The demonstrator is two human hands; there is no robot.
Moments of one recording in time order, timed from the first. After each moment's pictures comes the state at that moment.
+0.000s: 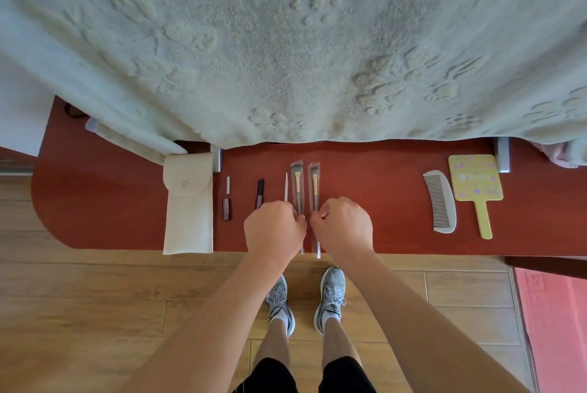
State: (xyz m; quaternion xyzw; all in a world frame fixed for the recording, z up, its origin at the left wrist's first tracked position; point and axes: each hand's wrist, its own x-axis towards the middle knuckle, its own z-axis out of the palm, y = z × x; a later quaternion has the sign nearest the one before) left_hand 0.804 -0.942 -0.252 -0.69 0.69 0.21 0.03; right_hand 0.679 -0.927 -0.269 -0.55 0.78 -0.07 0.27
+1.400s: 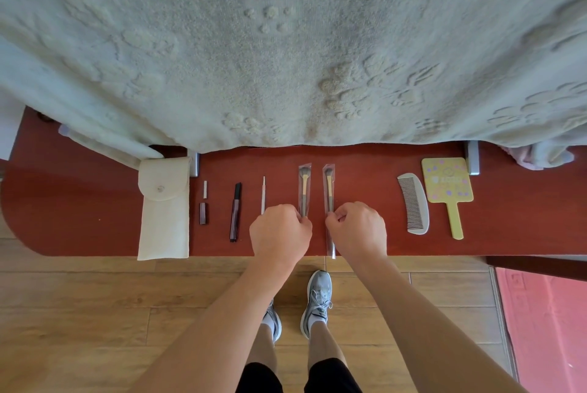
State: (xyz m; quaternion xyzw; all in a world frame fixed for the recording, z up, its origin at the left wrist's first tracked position) left_hand 0.755 -0.934 -0.250 -0.70 0.67 0.25 0.00; right_hand 0.620 -0.914 -0.269 -0.50 0.83 -0.09 0.25
